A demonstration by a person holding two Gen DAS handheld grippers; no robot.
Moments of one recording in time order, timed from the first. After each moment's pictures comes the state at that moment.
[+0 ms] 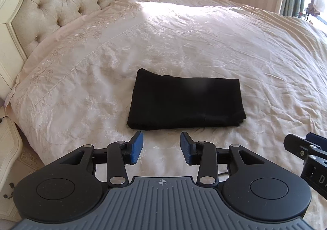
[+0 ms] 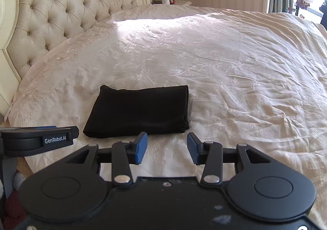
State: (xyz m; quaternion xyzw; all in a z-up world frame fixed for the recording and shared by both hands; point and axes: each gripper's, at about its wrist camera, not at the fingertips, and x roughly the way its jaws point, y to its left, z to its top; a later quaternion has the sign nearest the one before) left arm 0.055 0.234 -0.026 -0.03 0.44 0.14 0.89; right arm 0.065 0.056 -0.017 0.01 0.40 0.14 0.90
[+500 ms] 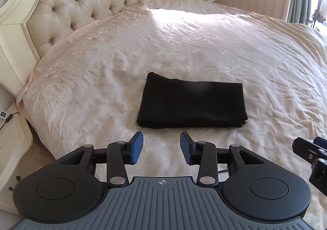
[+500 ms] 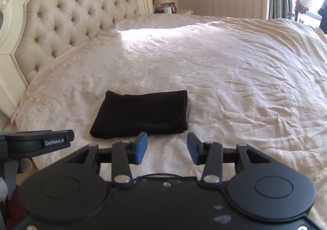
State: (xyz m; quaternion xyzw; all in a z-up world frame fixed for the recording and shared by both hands) left arm 0.029 0.219 -0.012 -0.03 0.42 0.17 0.89; right arm 0.034 0.036 -0.003 0.02 0.38 0.15 0.91
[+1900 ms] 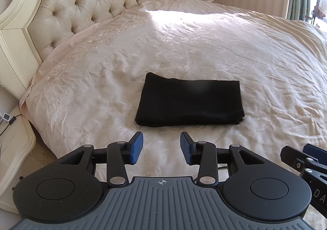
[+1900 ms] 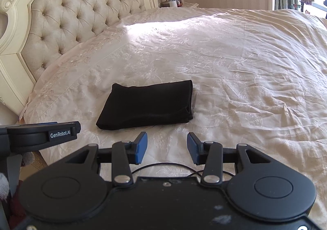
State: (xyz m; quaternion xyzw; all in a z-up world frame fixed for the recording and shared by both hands) left arm 0.024 0.202 -0.011 -0.02 0.42 0.18 0.89; right arm 0.029 0.020 -0.014 0.04 0.40 0.18 0.90
